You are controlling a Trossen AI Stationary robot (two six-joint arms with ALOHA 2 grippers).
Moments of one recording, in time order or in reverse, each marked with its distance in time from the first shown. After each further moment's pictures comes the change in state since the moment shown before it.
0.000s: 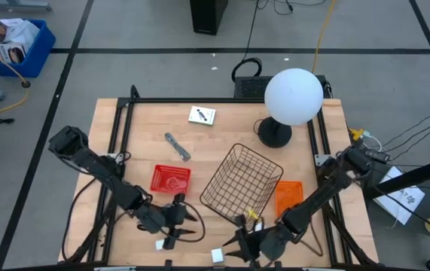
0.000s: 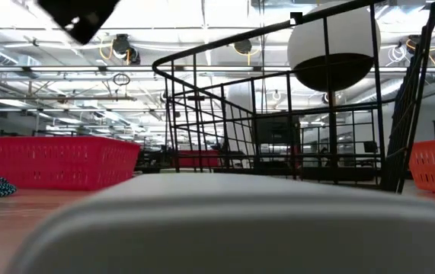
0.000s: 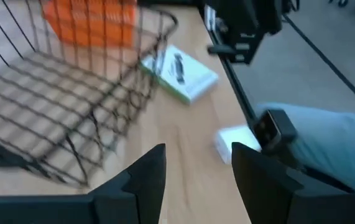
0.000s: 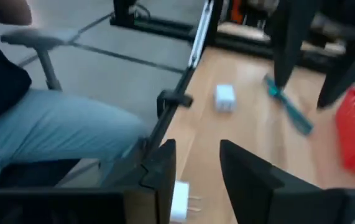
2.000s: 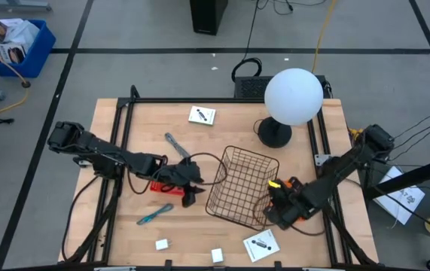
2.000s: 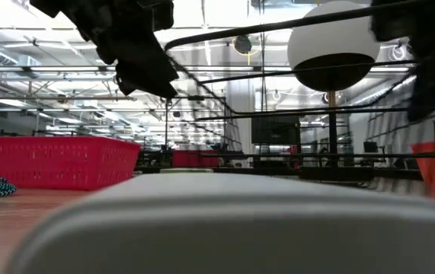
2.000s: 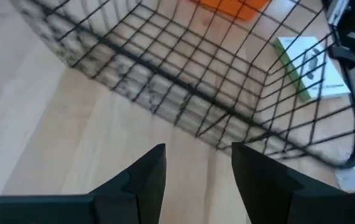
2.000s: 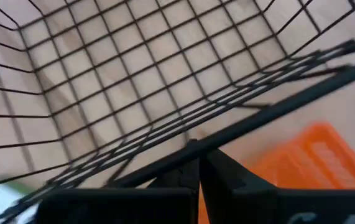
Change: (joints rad) left arm 0.430 -0.068 0.001 -0.262 0.247 -0.063; right arm -0.090 -0.309 -0.213 -1.075 0.017 1.249
